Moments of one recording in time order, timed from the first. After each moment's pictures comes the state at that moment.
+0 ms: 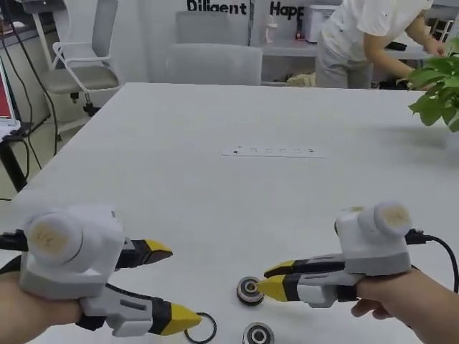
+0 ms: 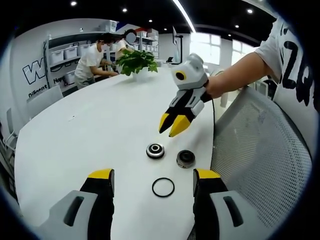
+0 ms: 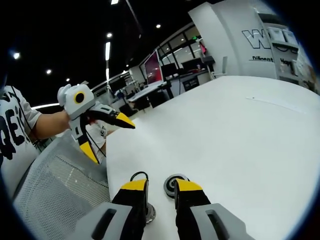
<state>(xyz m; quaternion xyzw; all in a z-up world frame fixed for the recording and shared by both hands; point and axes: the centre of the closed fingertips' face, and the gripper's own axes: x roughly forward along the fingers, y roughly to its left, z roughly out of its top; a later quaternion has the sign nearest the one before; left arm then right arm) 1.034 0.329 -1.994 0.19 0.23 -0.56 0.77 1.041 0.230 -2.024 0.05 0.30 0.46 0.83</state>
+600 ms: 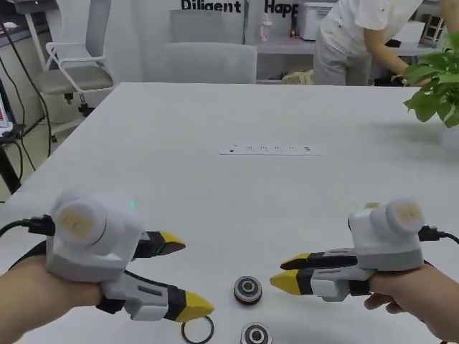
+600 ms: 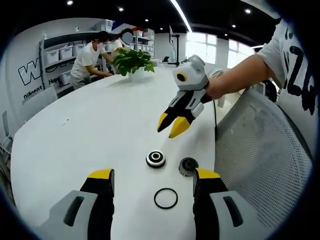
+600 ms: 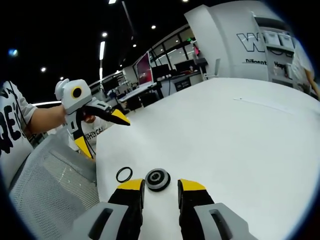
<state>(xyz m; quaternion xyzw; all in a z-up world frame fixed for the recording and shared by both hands) 1.047 0.304 -1.995 0.19 0.23 -0.58 0.76 1.052 0.203 -2.032 0.04 0.30 0.43 0.85</state>
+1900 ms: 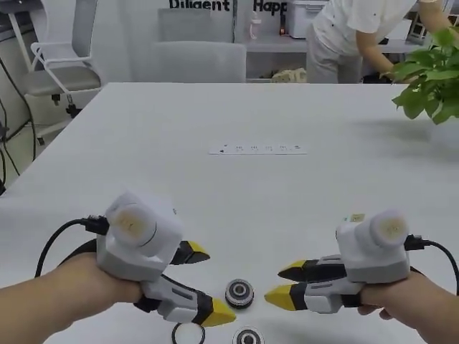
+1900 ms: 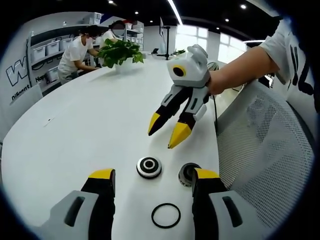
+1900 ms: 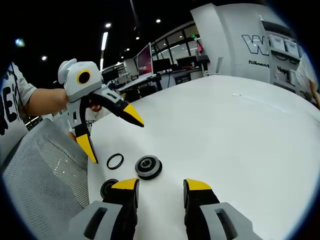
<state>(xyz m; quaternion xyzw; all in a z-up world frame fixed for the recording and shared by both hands) 1.048 0.258 -2.029 0.21 0.26 -0.61 0.72 1.050 0.194 -2.058 -0.01 0.31 0.43 0.85</state>
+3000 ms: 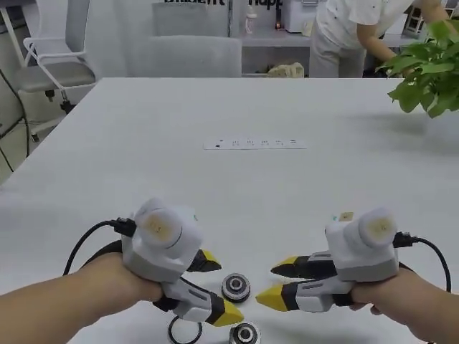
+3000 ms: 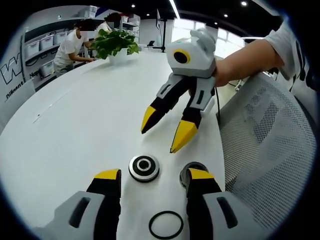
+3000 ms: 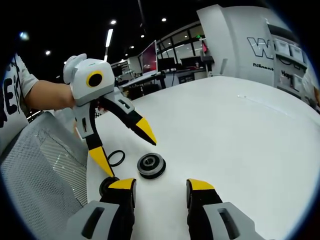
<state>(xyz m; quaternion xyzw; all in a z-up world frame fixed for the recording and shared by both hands) 1.045 0.241 -2.058 0.22 0.29 -0.62 0.70 1.048 0.201 -2.064 -0.03 0.30 0.44 0.84</state>
